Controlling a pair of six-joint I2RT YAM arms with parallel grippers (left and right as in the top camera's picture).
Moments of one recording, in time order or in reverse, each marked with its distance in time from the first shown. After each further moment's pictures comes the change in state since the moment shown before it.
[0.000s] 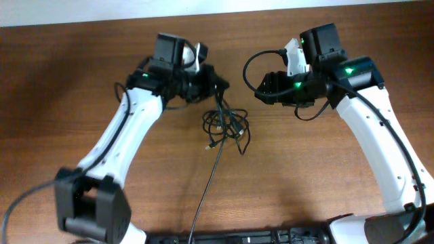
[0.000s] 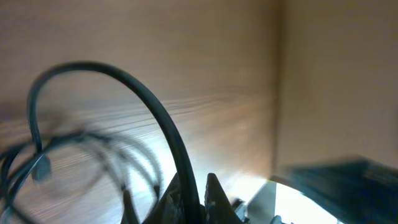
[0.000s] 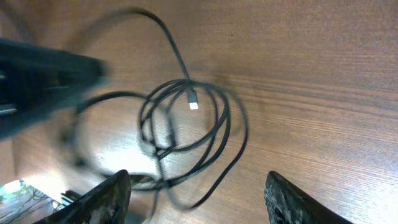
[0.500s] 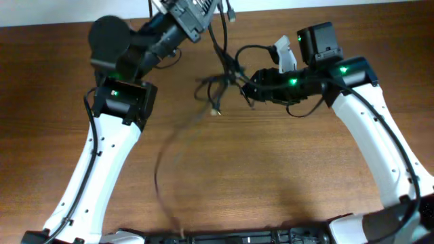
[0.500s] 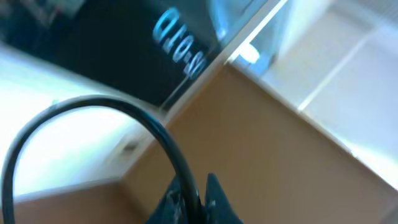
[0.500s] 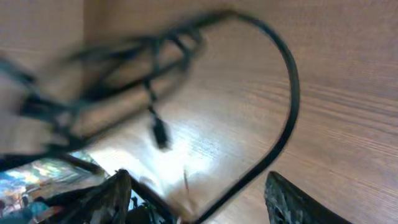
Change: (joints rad) left arm 0.001 -0.246 0.062 0.982 -0.130 -0.312; right arm 0.007 0.037 -0.019 0.116 -0.245 0.015
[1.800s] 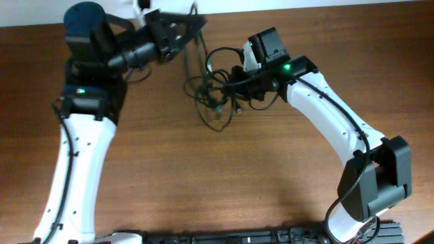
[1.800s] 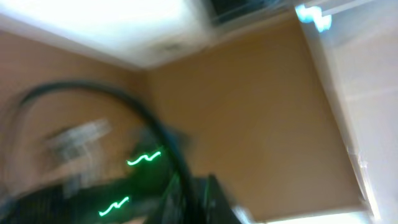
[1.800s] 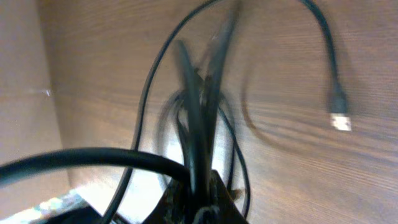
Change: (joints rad) left arm 0.191 -0.012 0.029 -0.614 0.351 -0.090; right arm 0.136 0.227 -0.002 0.253 0.145 0.266
